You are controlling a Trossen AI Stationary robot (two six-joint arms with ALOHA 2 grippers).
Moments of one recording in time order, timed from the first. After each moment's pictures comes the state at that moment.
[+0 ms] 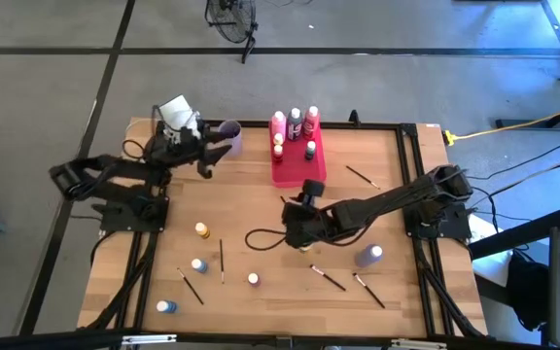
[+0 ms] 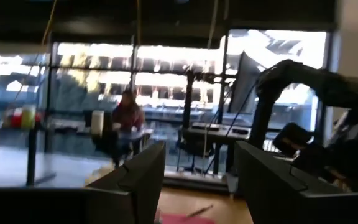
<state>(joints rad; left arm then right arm) 0.78 1.26 0.17 1.50 0.55 -0.31 0.32 1.83 1.43 -0.67 0.76 0.24</state>
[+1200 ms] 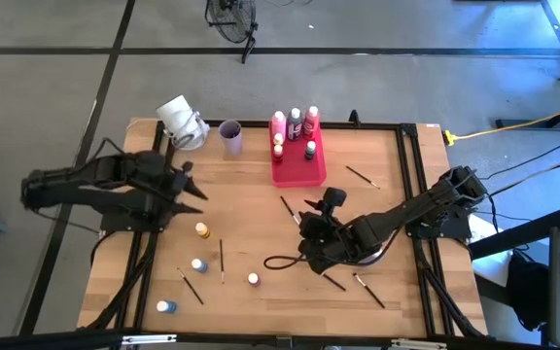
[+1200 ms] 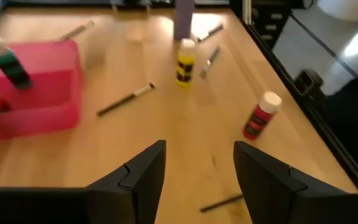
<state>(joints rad) 0.09 0.52 0.67 -0.69 0.27 0.04 0.47 1.75 1.43 -0.84 0.99 0.44</state>
